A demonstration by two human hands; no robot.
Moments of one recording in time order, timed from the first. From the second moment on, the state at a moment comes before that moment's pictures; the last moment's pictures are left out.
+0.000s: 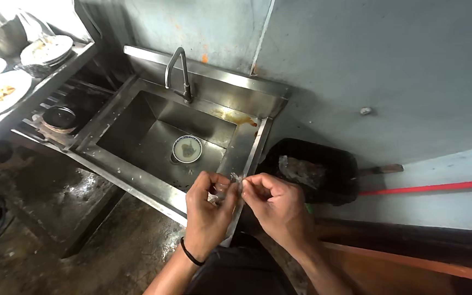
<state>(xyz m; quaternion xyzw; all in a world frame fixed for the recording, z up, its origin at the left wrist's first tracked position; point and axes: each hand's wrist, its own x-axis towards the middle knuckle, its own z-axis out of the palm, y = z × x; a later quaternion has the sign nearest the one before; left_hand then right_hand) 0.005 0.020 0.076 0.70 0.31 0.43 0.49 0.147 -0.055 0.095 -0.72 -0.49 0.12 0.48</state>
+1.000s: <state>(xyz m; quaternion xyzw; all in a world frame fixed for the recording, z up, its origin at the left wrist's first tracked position) 0.000 0.019 0.072 0.78 0.27 0.42 0.38 0.145 -0.057 0.098 -0.69 -0.54 0.12 0.47</state>
